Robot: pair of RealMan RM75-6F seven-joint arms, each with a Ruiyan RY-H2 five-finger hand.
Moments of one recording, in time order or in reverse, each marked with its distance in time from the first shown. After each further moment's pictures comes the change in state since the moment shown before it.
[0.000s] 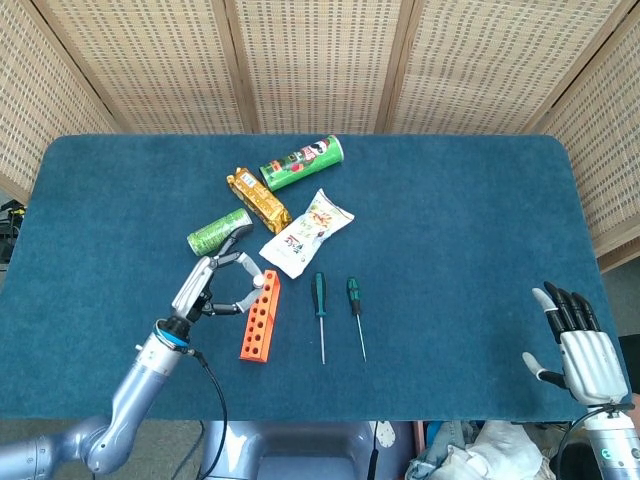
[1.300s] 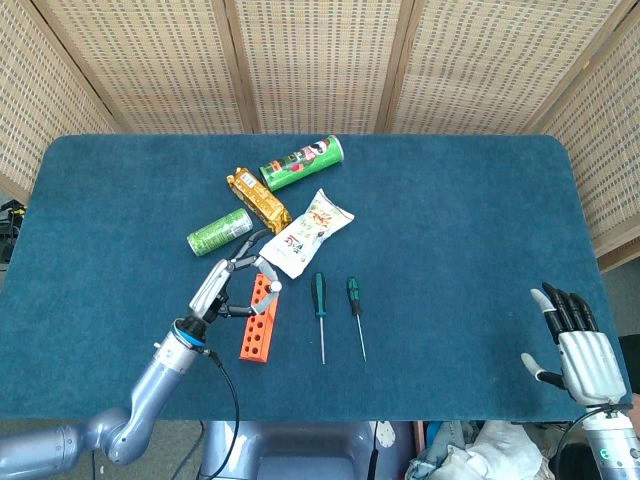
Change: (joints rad) left arm -0.062 -0.084 0.043 0.123 0.048 0.038 -0.087; right arm 0.002 -0.002 -0.003 -0.001 -0.002 -0.003 -0.006
